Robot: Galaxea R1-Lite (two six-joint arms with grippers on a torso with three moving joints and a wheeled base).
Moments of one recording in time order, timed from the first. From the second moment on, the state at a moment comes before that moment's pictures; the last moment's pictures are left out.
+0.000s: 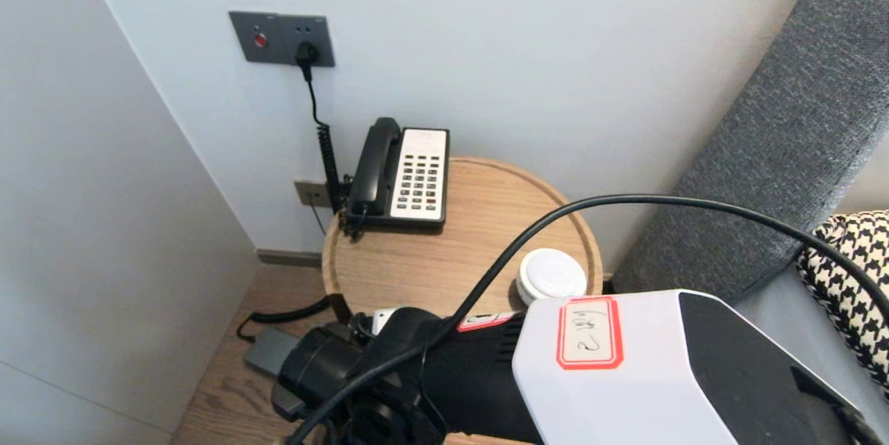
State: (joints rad) left arm 0.00 0.00 0.00 -0.04 0.00 0.05; right arm 1.12 2.40 -1.92 0.75 -0.38 0.94
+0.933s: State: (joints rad) left arm 0.00 0.00 0.00 -0.04 0.00 0.05; right arm 1.03 2.33 -1.92 0.83 -0.17 0.92
